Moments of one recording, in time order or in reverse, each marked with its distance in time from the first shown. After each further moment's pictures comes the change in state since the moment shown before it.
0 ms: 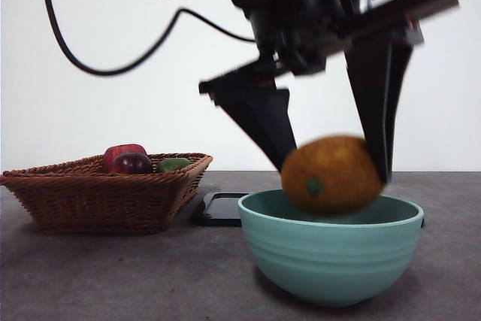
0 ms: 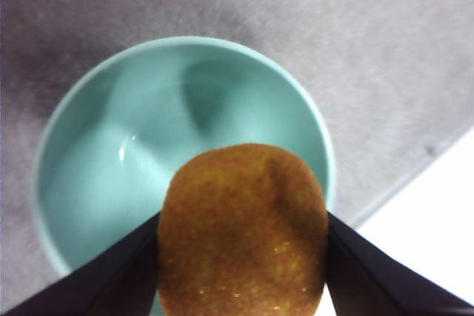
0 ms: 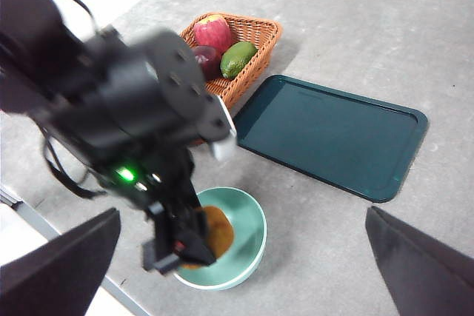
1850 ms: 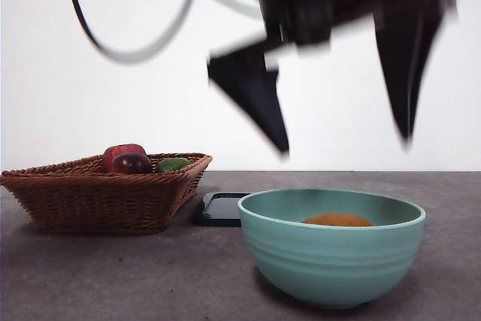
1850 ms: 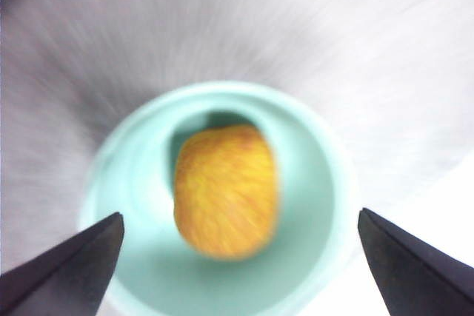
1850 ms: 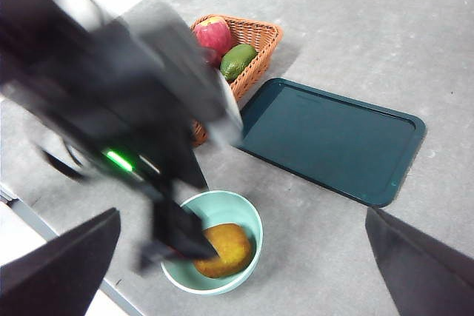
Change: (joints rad) left arm -0.008 -0.051 0.074 -0.044 -0.084 0.083; right arm 0.000 0.000 0.000 0.007 0.000 -0.019
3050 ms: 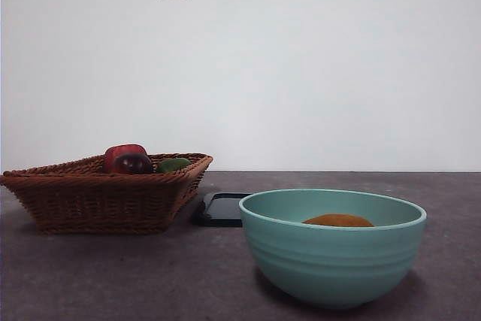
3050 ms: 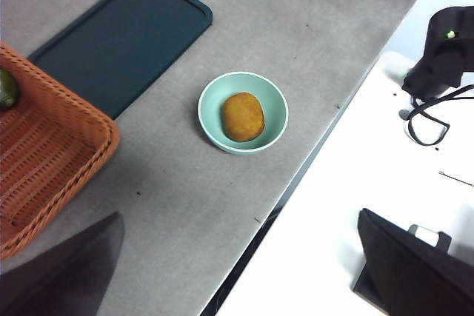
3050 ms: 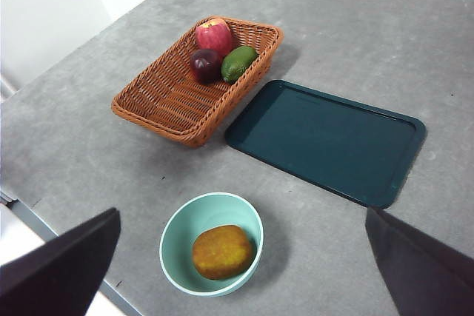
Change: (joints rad) left arm 0.003 -0.925 -0.103 -0.352 -0.042 0.217; right arm 0.000 0.000 0.000 0.004 0.002 0.002
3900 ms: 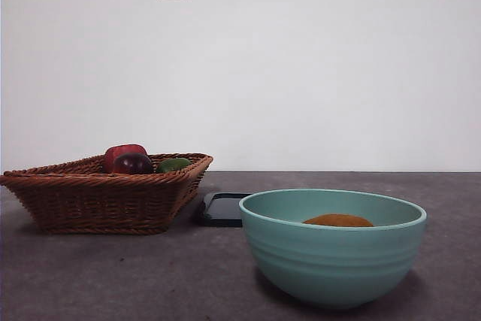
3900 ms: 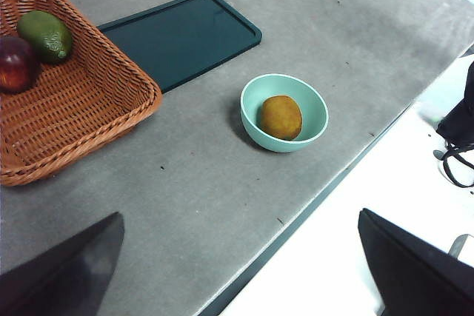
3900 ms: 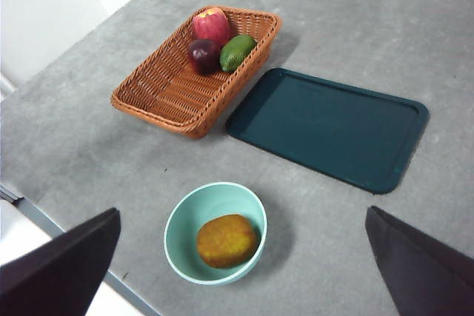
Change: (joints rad) left arm 0.000 -0.534 -0.500 0.159 -0.111 -0.165; right arm 0.000 0.000 0.000 -0.031 0.003 0.026
